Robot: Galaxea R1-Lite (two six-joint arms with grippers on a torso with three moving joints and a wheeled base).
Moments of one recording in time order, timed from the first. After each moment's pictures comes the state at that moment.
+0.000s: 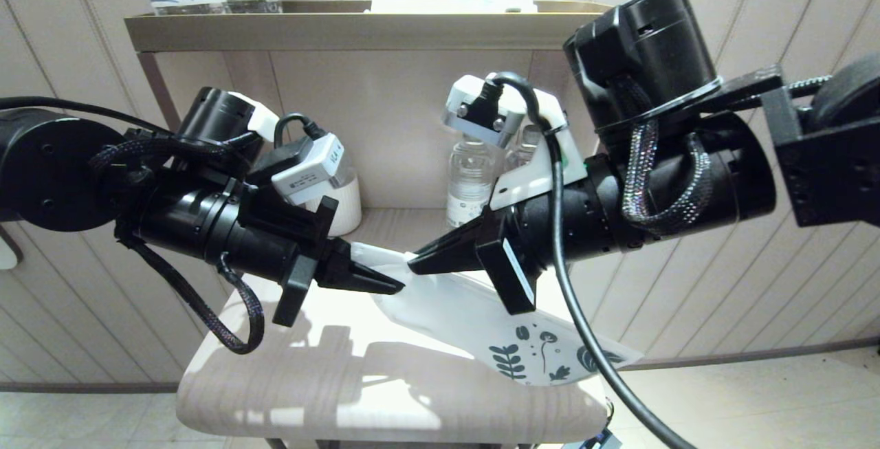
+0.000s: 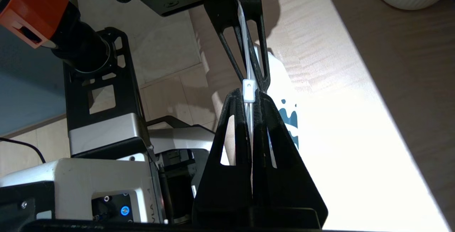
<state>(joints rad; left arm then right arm) -0.45 1.71 -1.33 0.41 -0.91 0.82 0.77 1.70 -1.58 0.36 0.44 -0.19</state>
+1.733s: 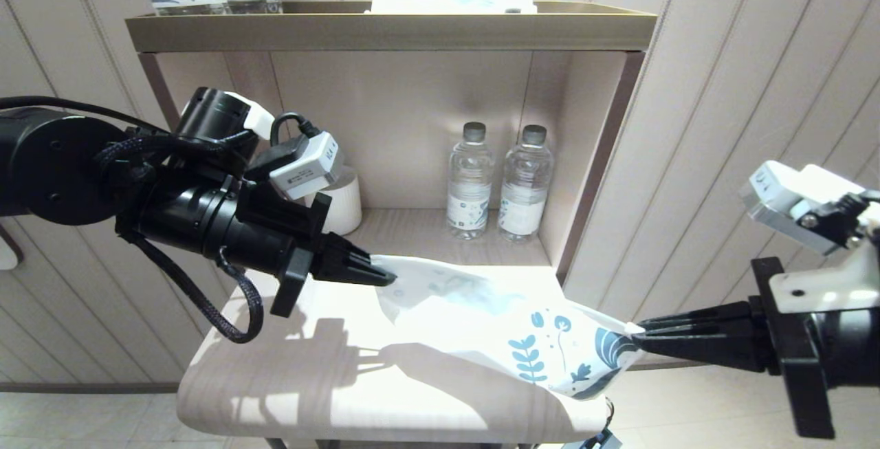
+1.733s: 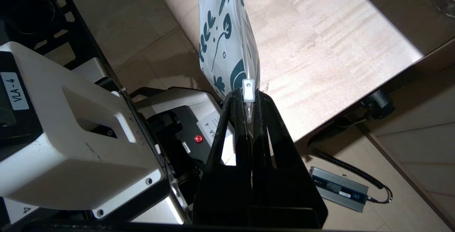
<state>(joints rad) -0.43 1.73 -1.34 0.41 -0.91 0.82 0.47 1.20 -0.97 0.30 0.44 -0.21</state>
